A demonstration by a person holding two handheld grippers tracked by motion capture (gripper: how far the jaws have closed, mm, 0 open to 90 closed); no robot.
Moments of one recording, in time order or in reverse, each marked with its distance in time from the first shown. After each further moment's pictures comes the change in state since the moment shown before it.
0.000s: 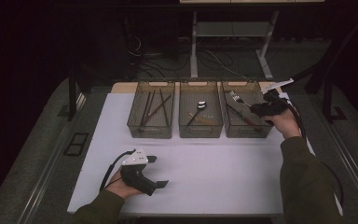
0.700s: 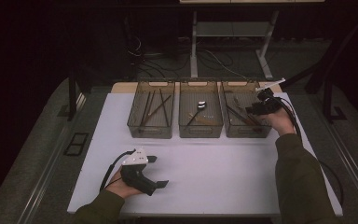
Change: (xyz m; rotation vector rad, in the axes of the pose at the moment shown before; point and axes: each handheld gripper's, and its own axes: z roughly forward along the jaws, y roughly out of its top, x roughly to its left) left arm 0.000 0.000 0.000 0.002 0.000 0.000; right arm -0.004 0.004 0.022 0.041 -0.048 0.013
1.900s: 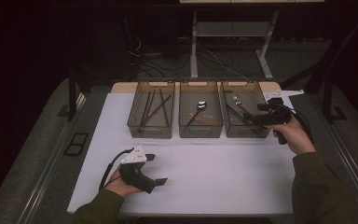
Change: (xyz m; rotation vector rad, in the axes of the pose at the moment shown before) left arm 0.004 0.000 -0.002 -0.017 0.024 -0.014; right arm 0.034 -0.030 -0.051 -0.239 0.130 0.047
